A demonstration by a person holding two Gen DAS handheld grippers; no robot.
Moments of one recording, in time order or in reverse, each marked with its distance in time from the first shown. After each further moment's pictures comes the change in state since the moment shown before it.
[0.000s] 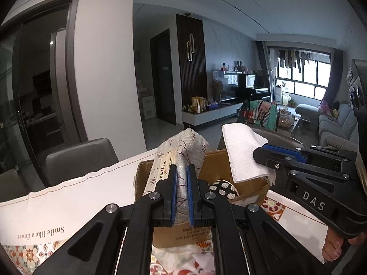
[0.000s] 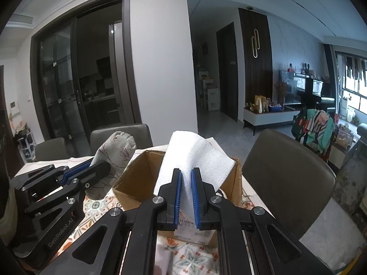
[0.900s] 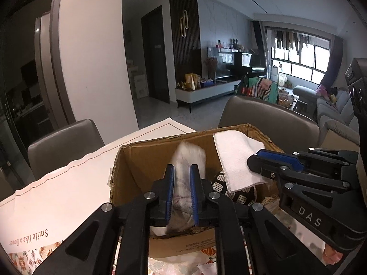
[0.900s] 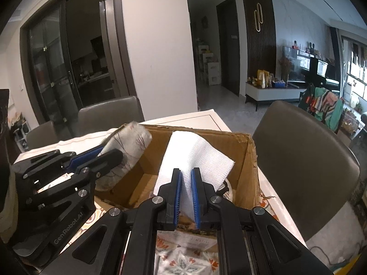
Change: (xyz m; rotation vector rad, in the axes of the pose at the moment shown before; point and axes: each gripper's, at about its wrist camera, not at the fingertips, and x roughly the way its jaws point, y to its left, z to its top) left arm 0.086 0.008 -0.012 0.017 0.149 -0.045; right arm 0.079 -0.018 -0.014 0.021 0.168 0.003
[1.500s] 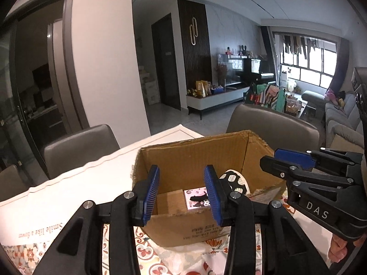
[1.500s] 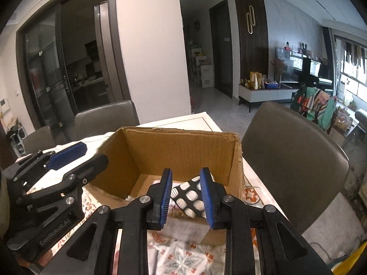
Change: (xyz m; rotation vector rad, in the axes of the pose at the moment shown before) left arm -0.050 -0.003 -0.003 -0.011 -0.054 0.074; right arm -0.030 0.001 -0.002 0.019 -0.024 -0.033
